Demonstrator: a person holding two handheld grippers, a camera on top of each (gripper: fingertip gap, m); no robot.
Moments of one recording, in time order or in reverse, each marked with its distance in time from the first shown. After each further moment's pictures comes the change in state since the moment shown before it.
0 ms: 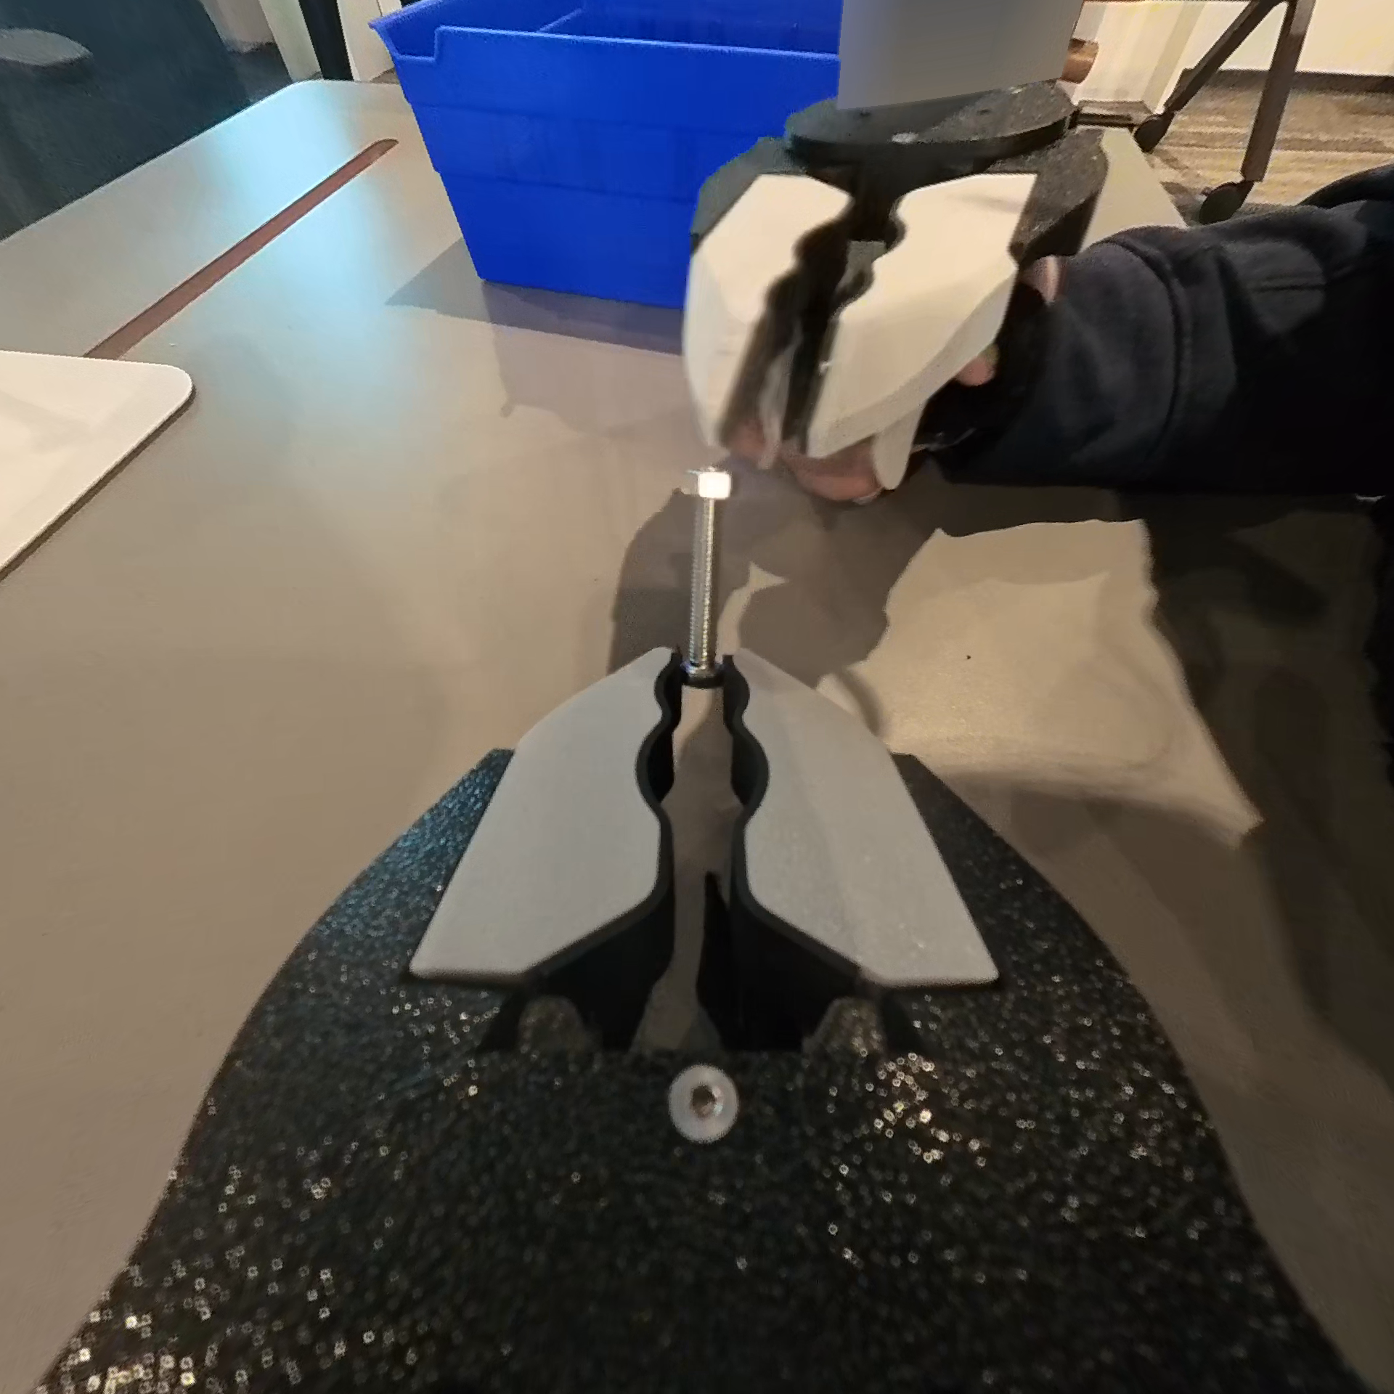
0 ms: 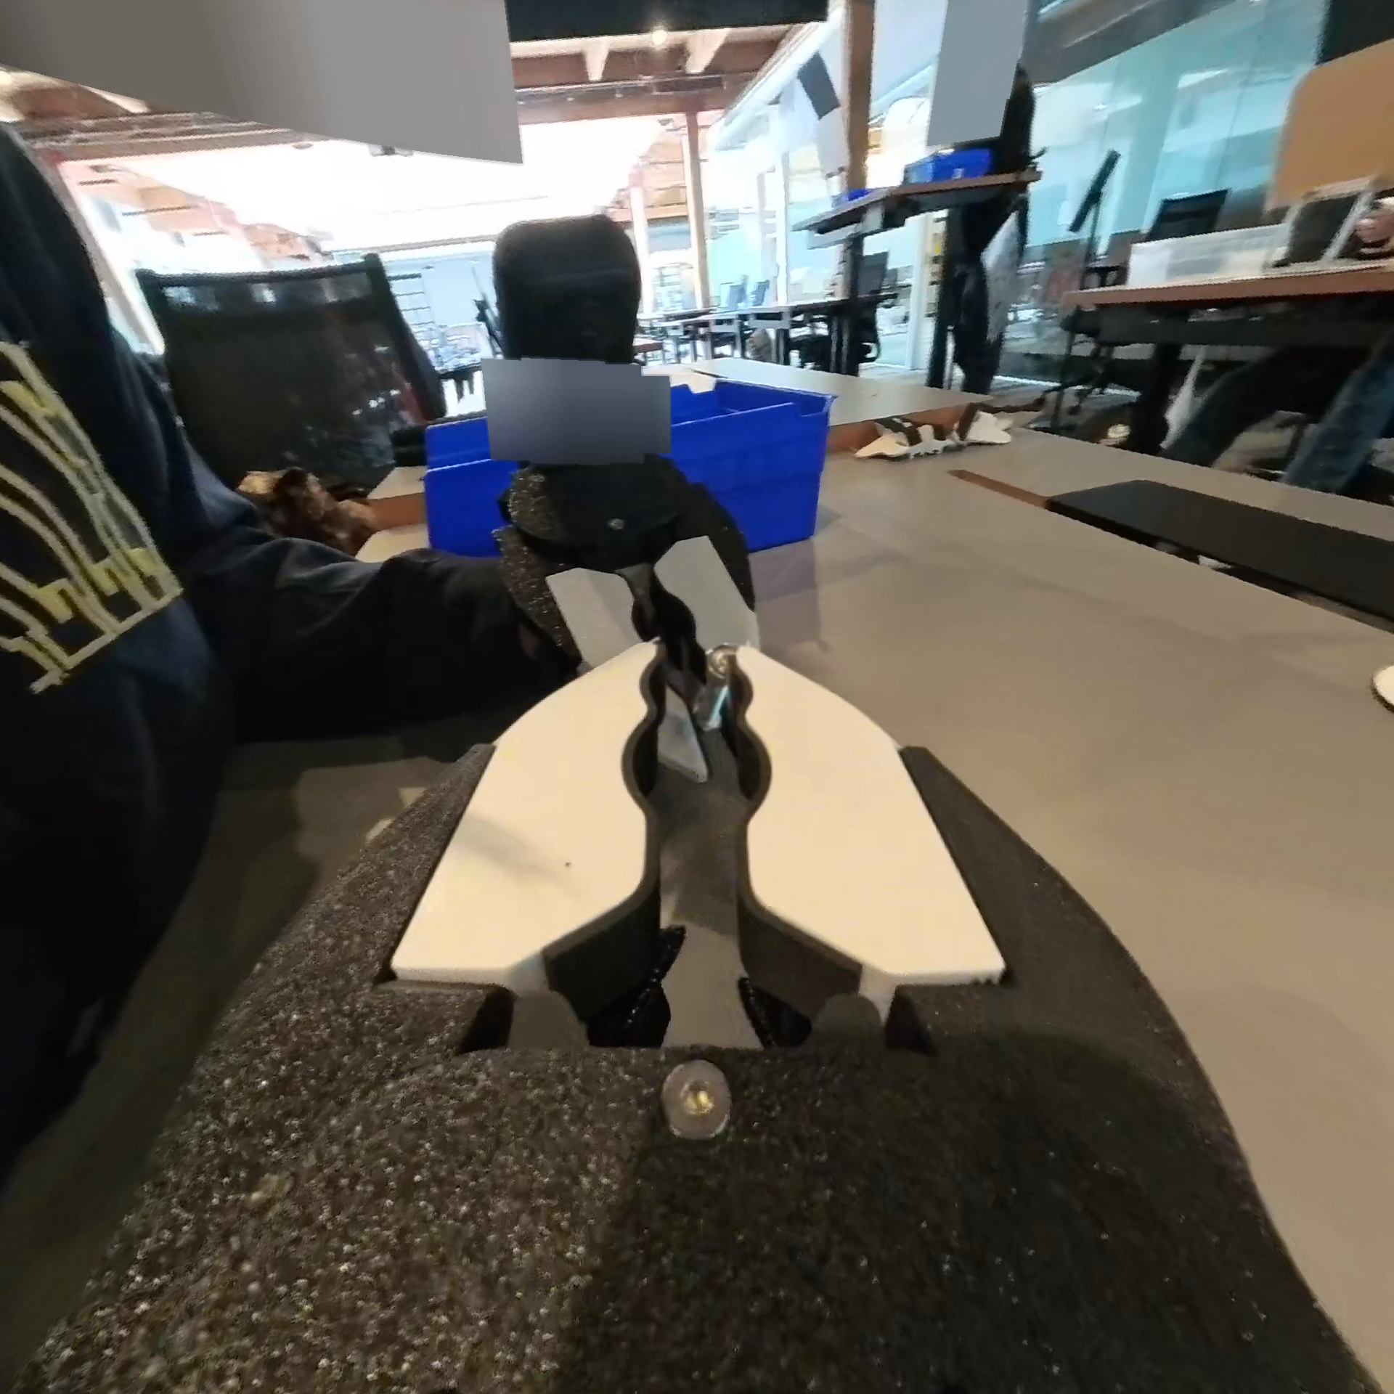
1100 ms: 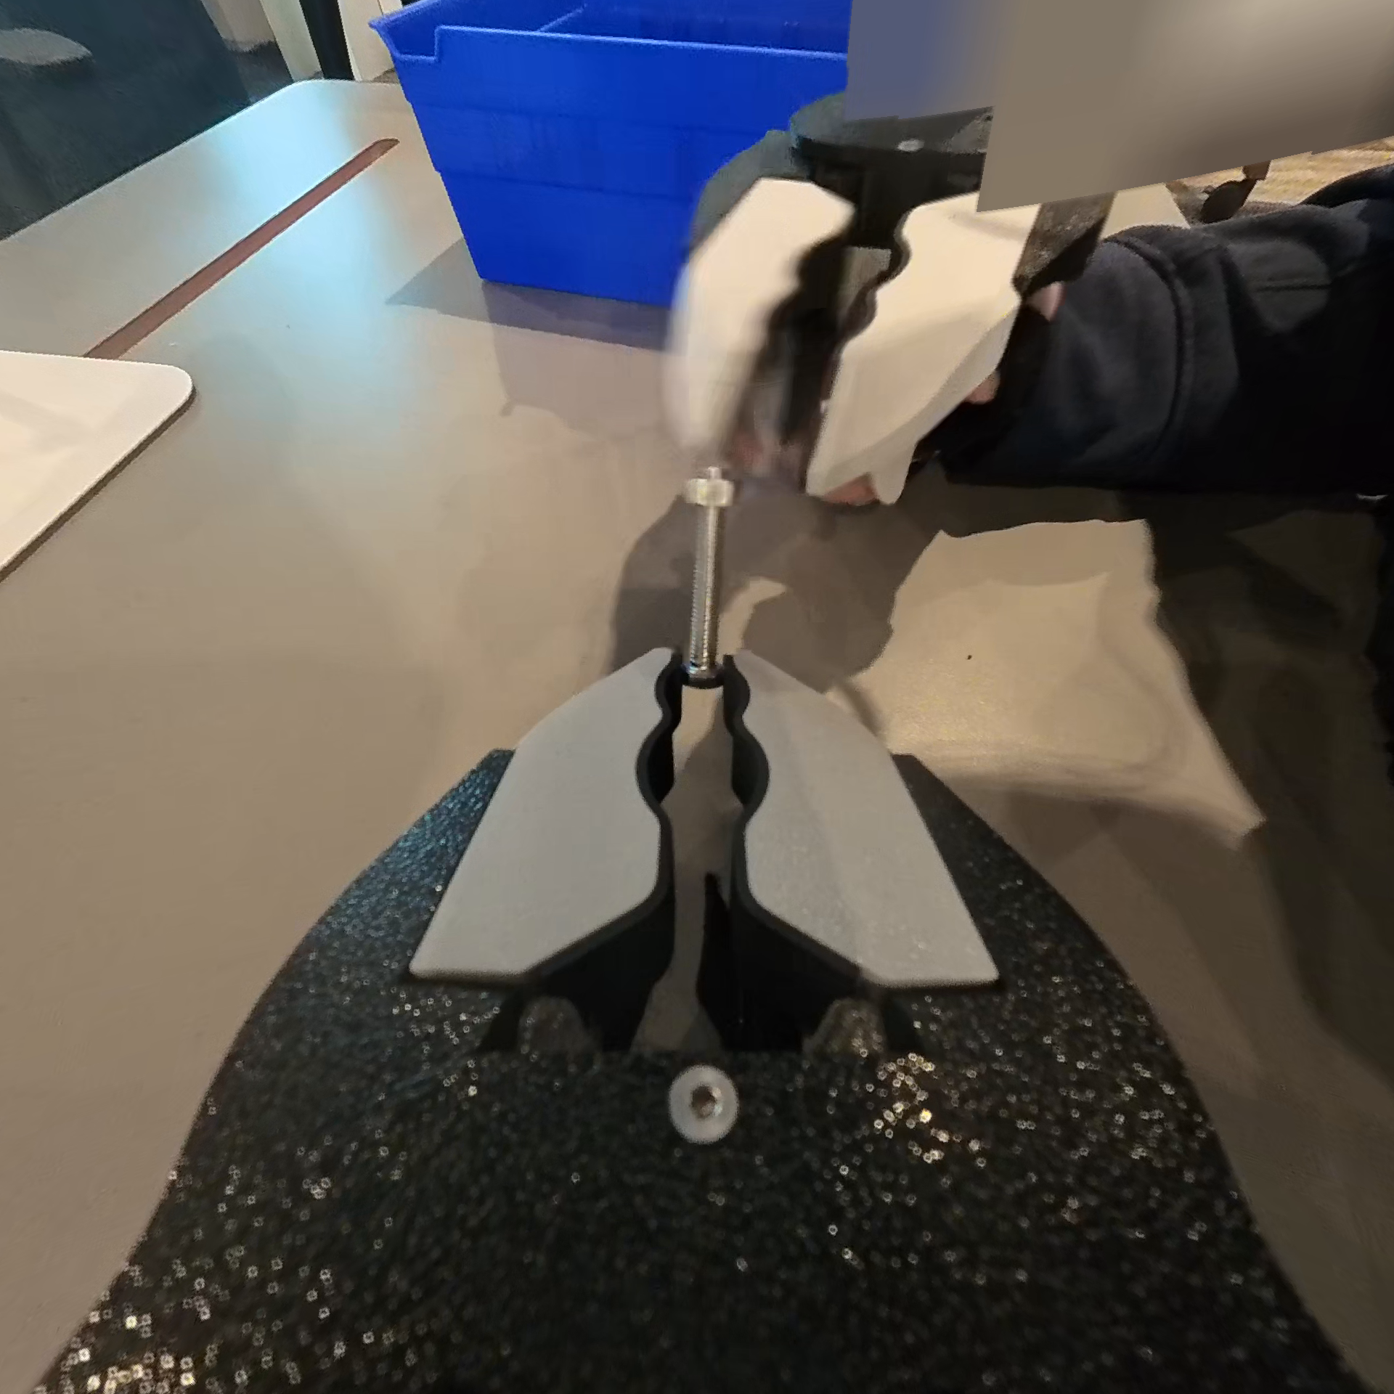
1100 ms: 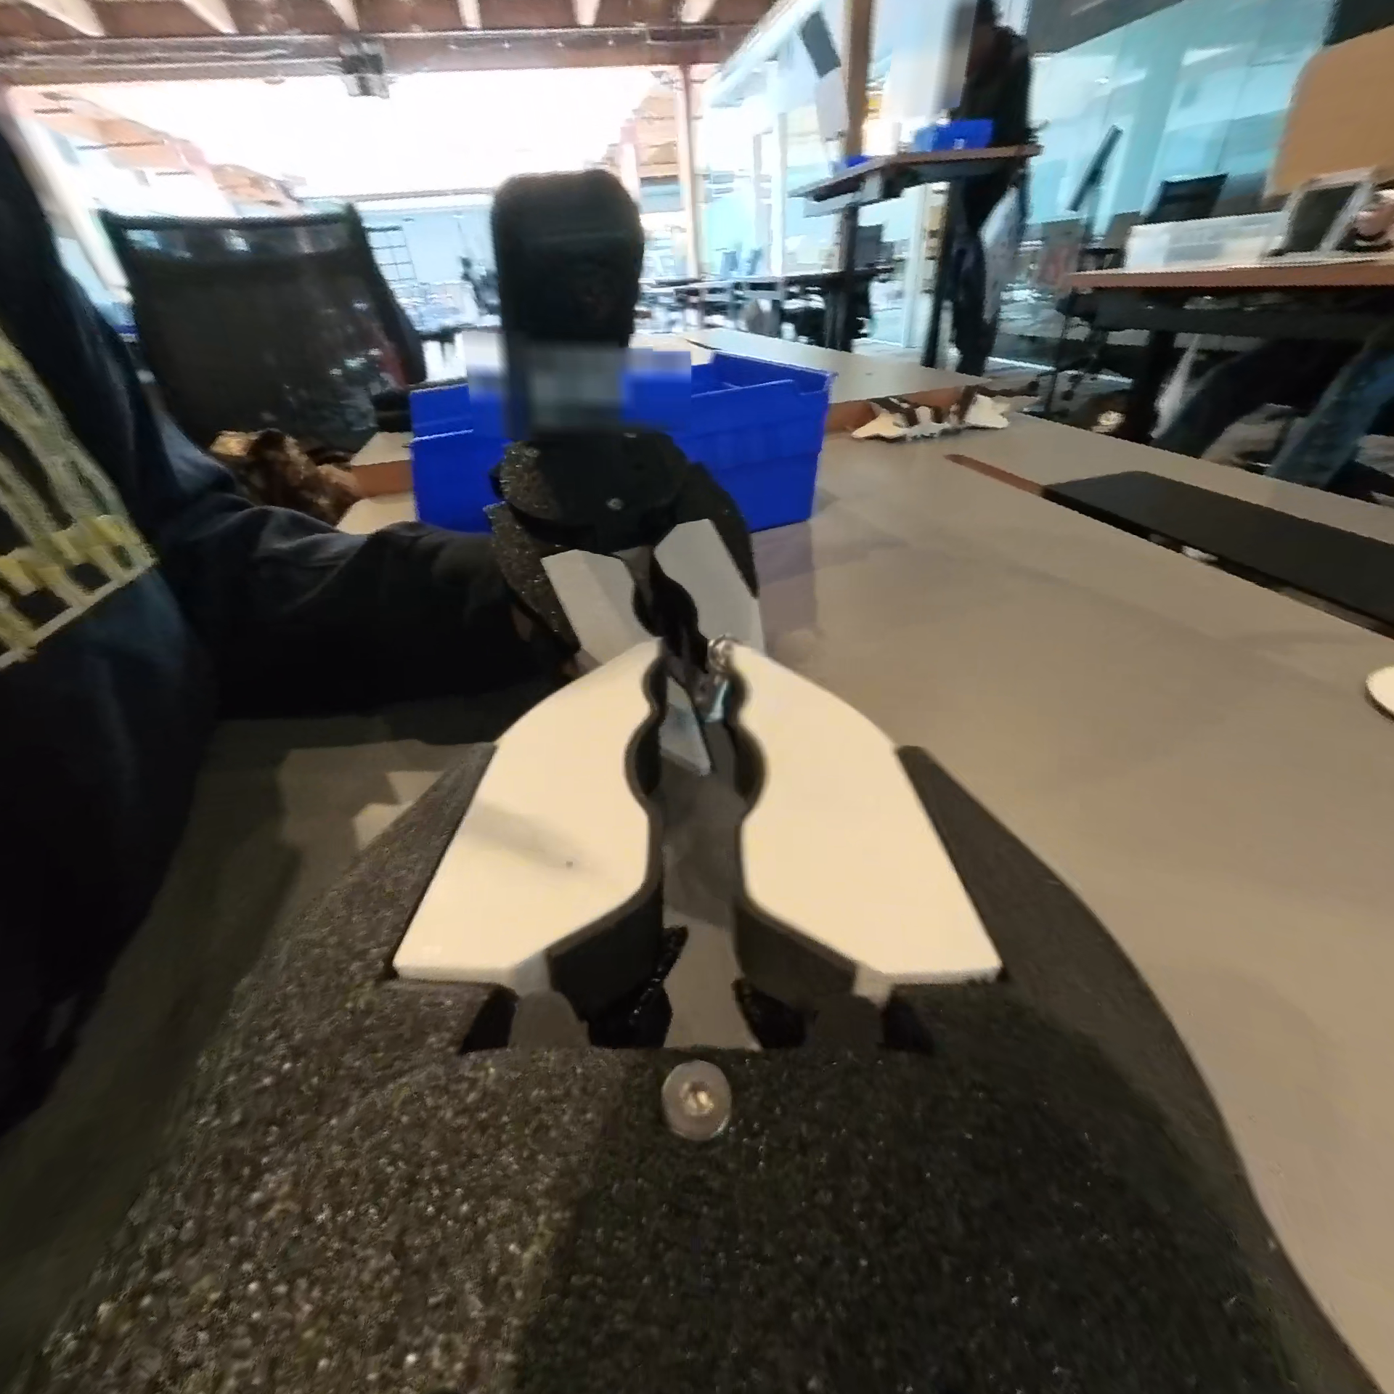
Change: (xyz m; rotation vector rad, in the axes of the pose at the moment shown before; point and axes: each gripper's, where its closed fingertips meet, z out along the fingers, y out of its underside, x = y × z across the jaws) left arm 0.000 0.000 0.000 -0.001 -0.001 0.001; right arm -0.003 0.005 0.004 -0.037 0.003 -0.032
